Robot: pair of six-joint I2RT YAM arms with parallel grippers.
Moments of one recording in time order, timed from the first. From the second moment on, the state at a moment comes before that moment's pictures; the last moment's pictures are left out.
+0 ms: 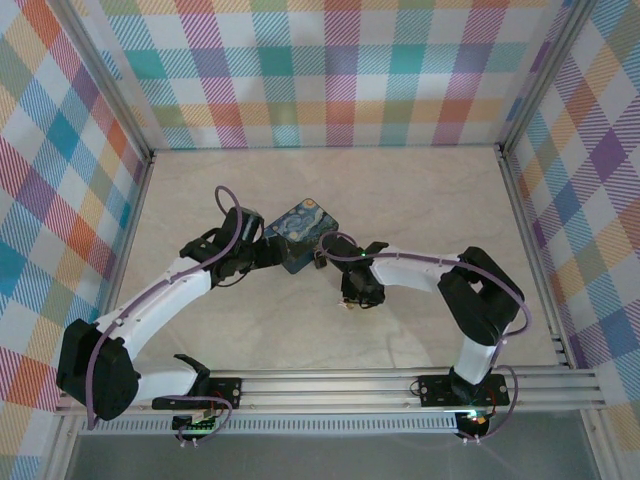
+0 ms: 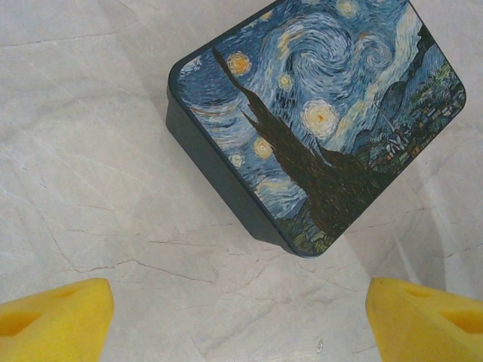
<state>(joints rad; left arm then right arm) -0.50 1.24 0.93 -0.61 -0.08 -0.60 0.85 1.77 1.06 -0.72 0.08 0.94</state>
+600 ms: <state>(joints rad) -0.50 1.22 0.91 -0.61 -0.07 -0.60 0.90 1.81 1.12 -0.65 0.03 0.95</state>
